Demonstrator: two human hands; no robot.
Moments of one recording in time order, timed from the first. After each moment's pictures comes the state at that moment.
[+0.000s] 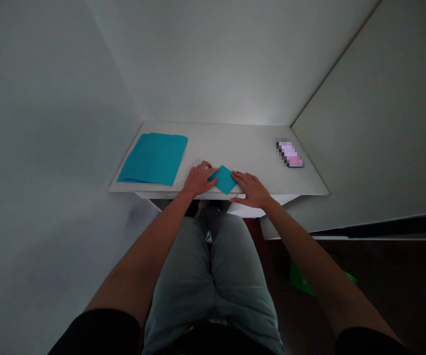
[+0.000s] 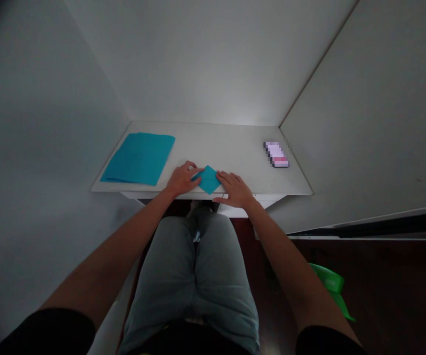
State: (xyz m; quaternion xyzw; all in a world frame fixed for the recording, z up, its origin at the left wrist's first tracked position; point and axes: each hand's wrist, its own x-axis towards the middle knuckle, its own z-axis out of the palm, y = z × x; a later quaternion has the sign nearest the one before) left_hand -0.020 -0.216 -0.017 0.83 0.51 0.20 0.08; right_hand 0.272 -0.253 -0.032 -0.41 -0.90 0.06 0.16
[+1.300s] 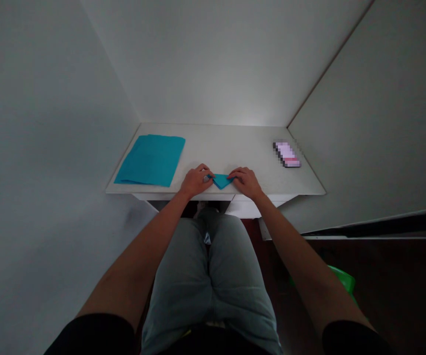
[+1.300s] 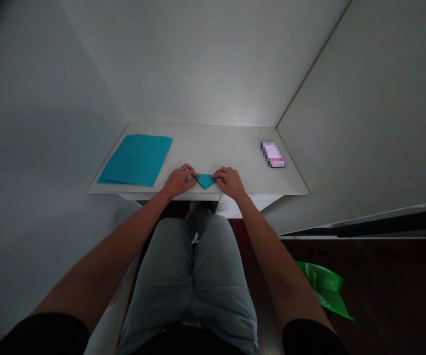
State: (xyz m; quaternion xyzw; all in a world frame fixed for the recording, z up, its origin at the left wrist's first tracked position) left_hand -0.023 -0.215 -0.017 0.83 0.49 0.23 0.12; right_hand 0.253 -0.218 -0.031 -0.46 -0.83 0.11 0.28
